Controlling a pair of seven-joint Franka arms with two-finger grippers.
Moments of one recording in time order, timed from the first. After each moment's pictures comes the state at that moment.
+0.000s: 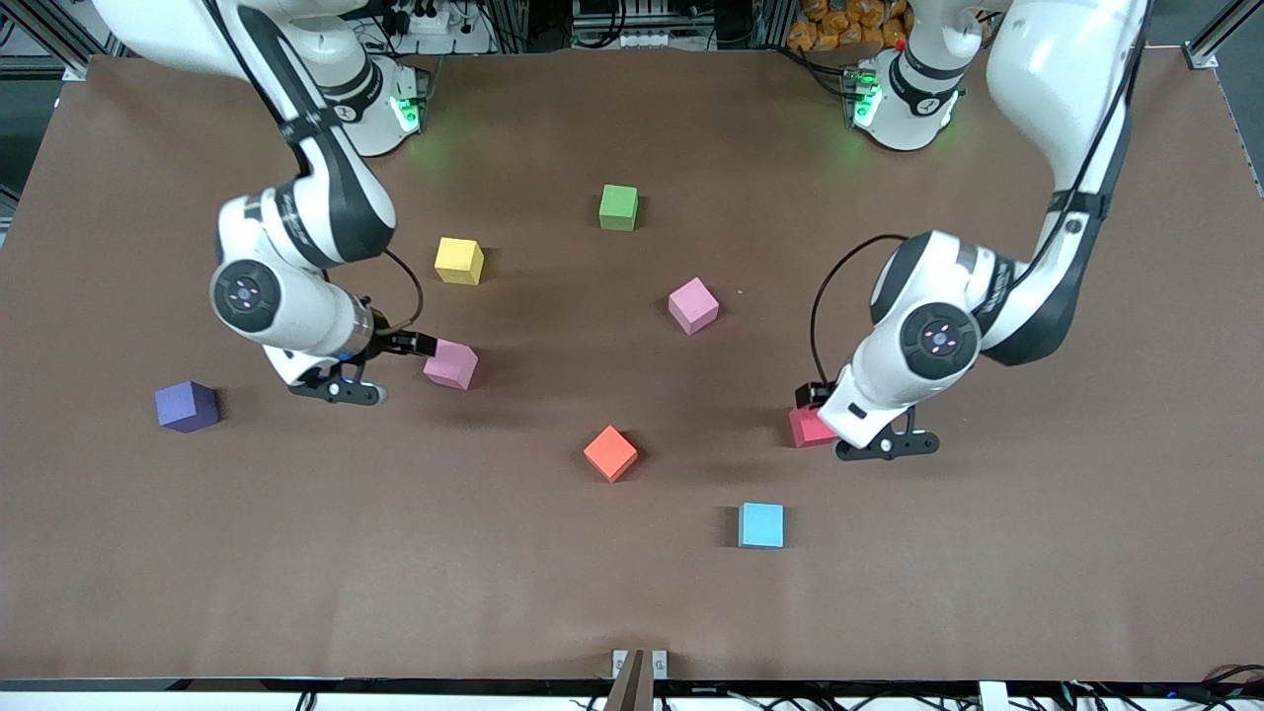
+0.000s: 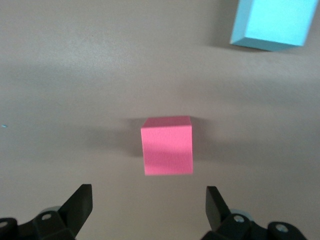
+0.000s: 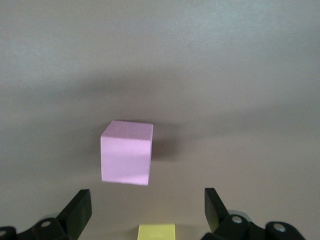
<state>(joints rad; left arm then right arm) -0.16 0.57 -0.26 -1.59 0.17 2.04 -0.56 0.10 0.32 0.18 -1.98 0.06 2.12 0.41</state>
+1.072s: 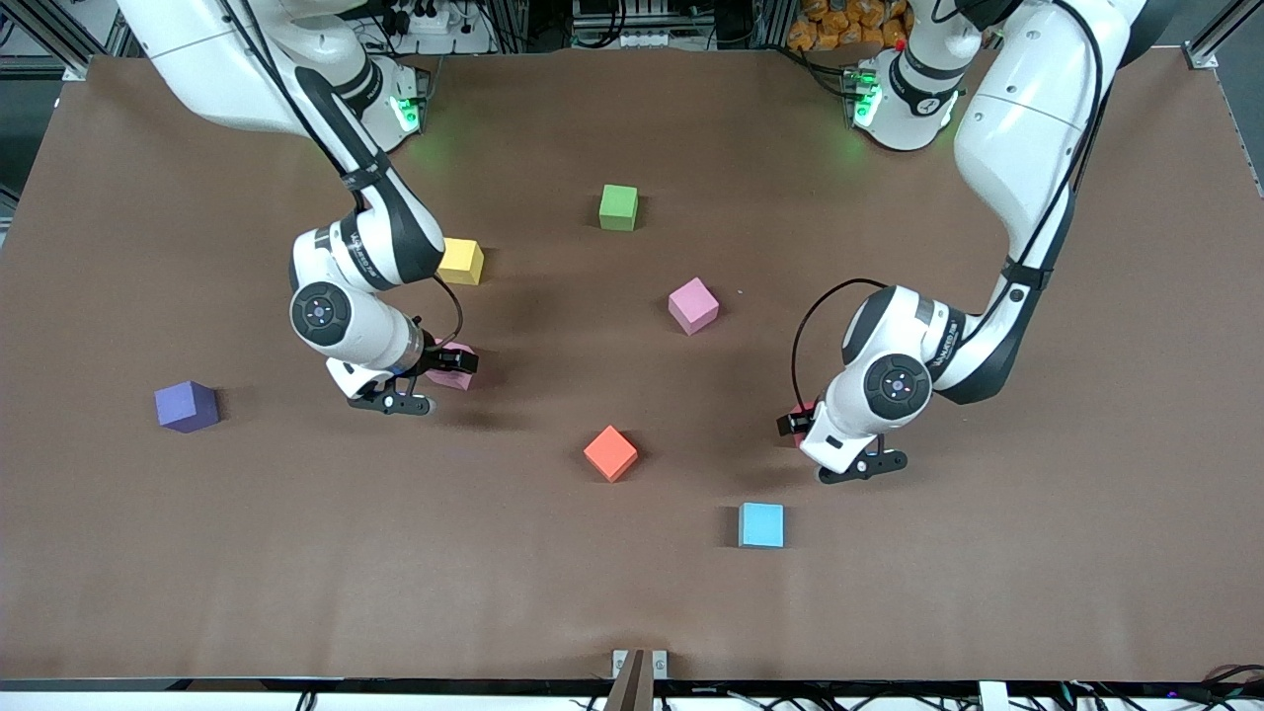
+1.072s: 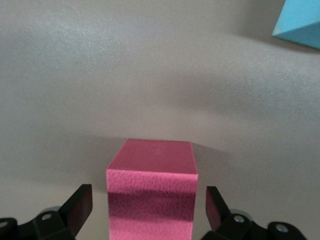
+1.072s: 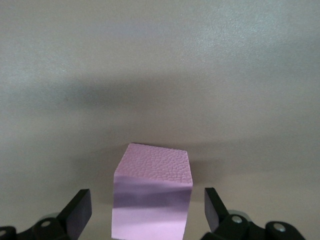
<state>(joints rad) -0.16 0.73 -0.26 -1.59 0.18 2.18 -0.65 0.16 0.45 0.18 -2.03 0.06 2.35 0.41</state>
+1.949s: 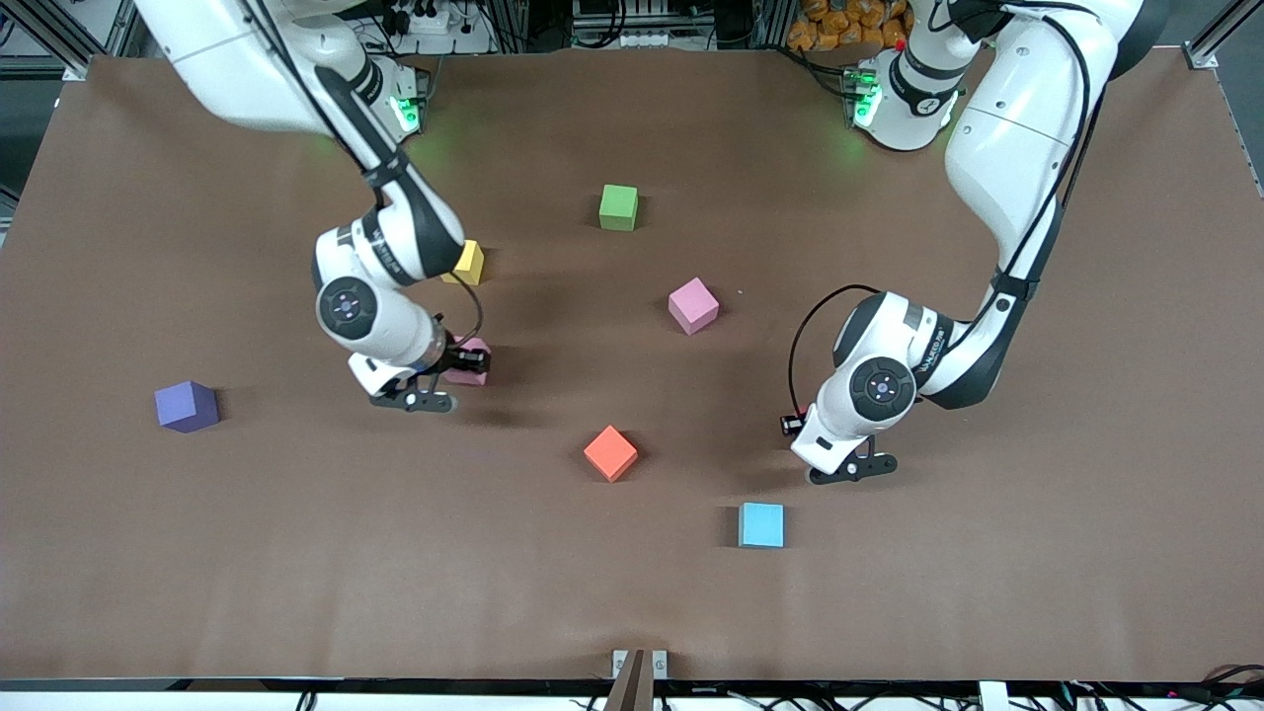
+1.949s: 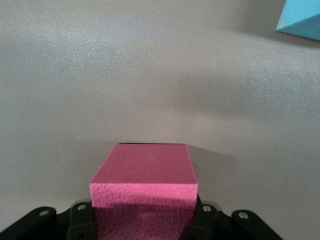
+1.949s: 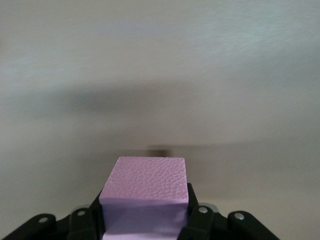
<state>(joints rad) -0.16 0.76 -0.26 -1.58 0.22 2.20 -0.65 0.25 0.44 0.19 -1.98 0.06 2.33 0.52</state>
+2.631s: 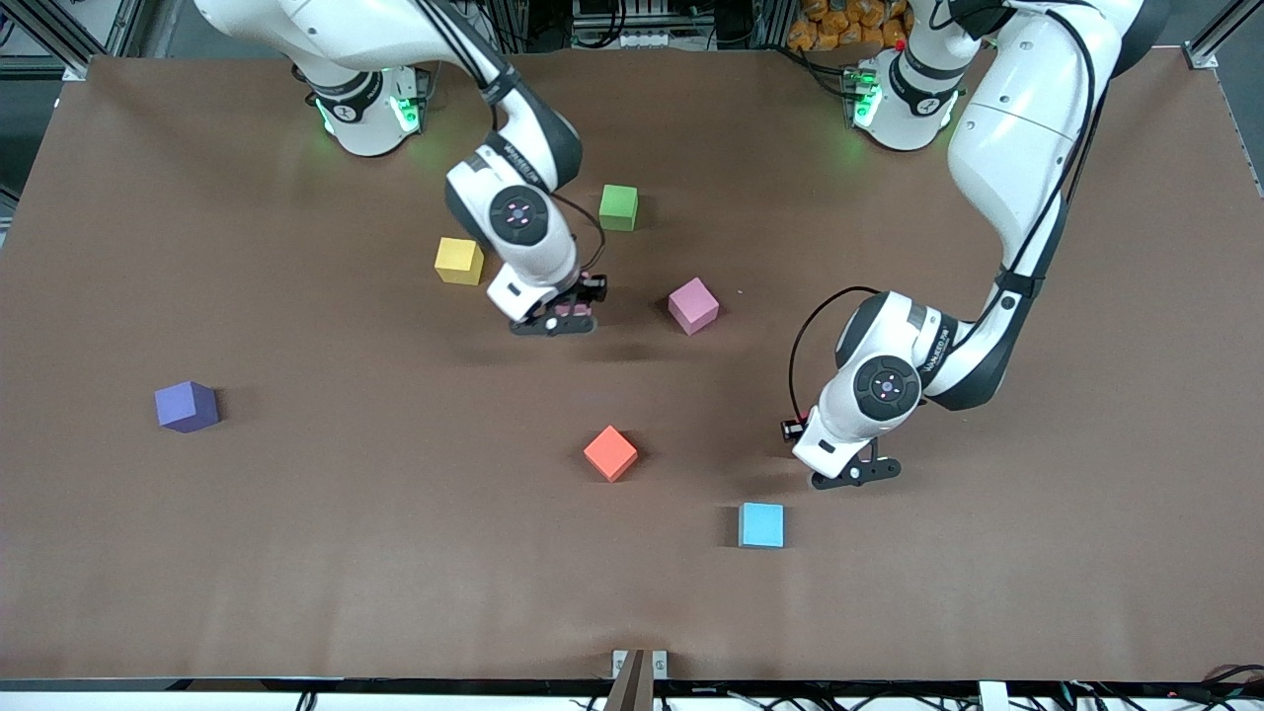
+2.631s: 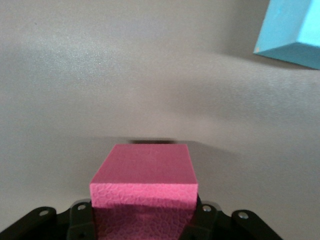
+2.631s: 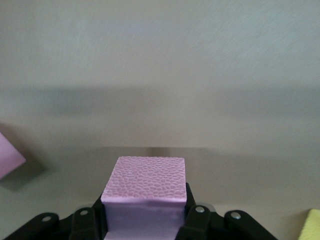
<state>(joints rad) -0.16 0.75 -0.26 -1.56 0.22 2.20 -0.65 0.58 0.46 0.20 -1.95 0.06 2.32 0.68</state>
